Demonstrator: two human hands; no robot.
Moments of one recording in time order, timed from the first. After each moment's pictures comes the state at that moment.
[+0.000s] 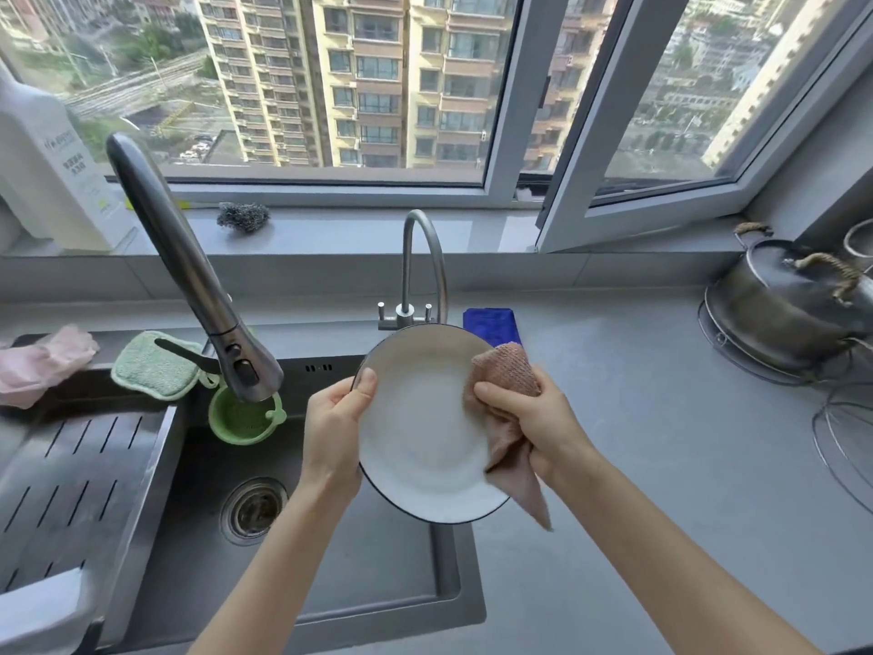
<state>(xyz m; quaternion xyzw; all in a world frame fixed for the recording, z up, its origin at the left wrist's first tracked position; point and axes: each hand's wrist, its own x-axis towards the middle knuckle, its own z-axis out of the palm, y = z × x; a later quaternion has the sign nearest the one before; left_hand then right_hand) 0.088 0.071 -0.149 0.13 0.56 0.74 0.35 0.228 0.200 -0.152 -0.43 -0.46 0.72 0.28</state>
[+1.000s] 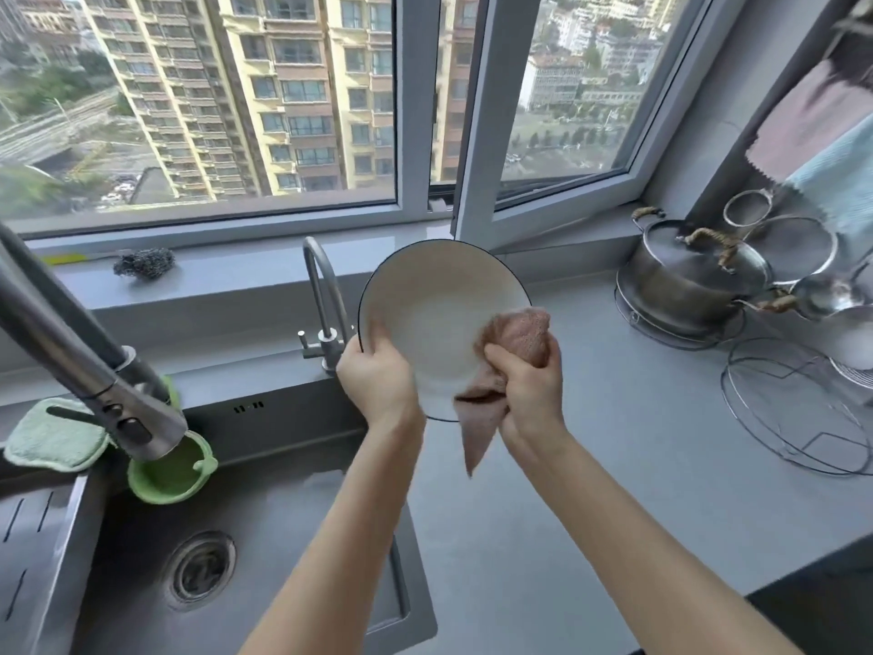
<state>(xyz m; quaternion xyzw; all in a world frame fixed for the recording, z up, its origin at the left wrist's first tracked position) 0.166 0.194 -0.102 0.03 0.64 0.74 0.20 0.260 0.241 -0.122 -0.46 -0.31 0.65 0.52</state>
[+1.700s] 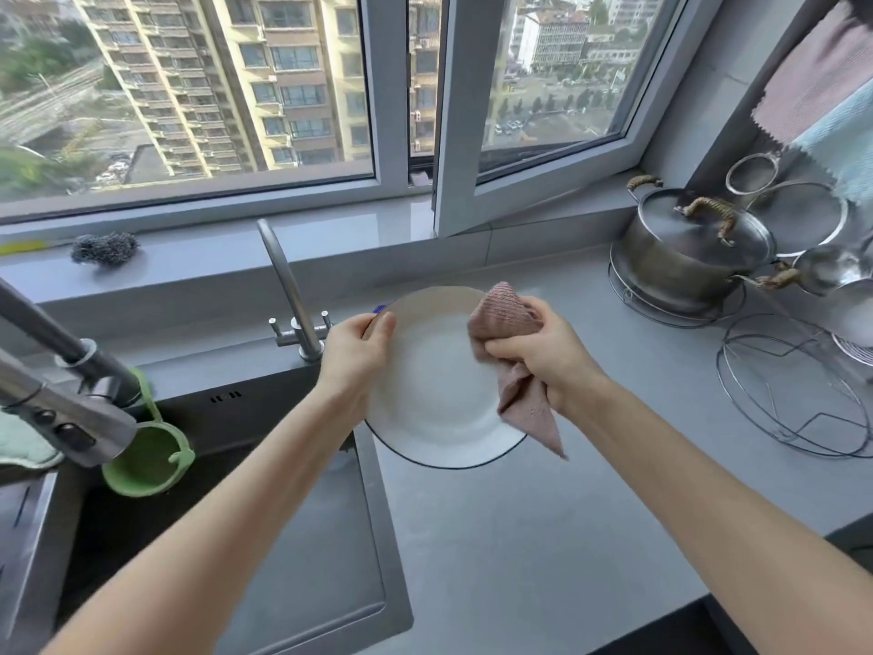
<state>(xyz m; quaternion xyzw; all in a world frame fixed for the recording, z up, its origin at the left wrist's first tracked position) 0.142 0.216 -0.132 0.28 0.72 0.54 0.32 0.309 0.295 -0.111 -0.46 -0.53 0.63 0.33</state>
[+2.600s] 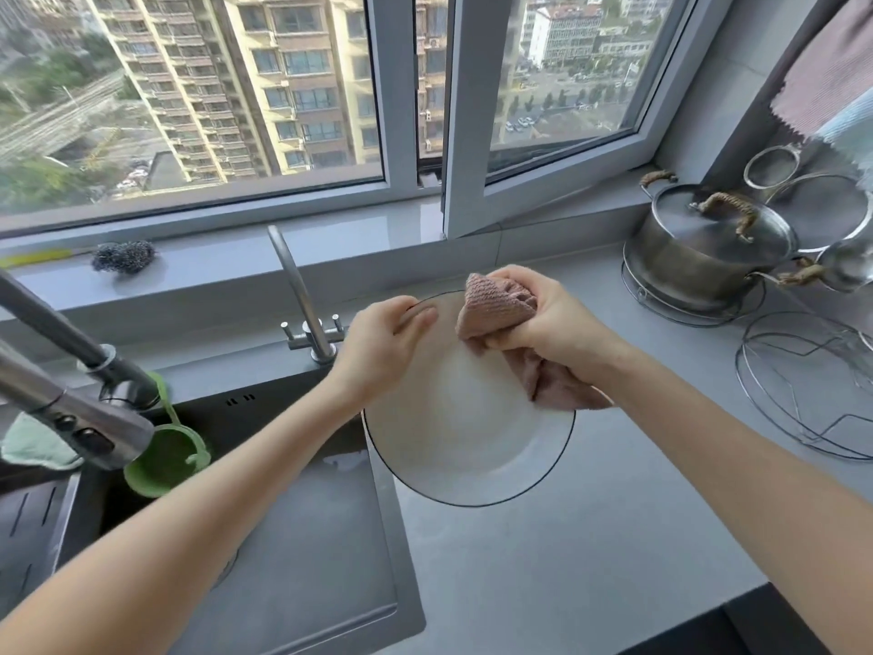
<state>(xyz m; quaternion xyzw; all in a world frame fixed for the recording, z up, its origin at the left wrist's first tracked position) 0.134 0.217 -0.112 0.54 0.73 0.40 0.15 0.309 0.307 -0.079 -0.34 -0.72 0.56 0.23</state>
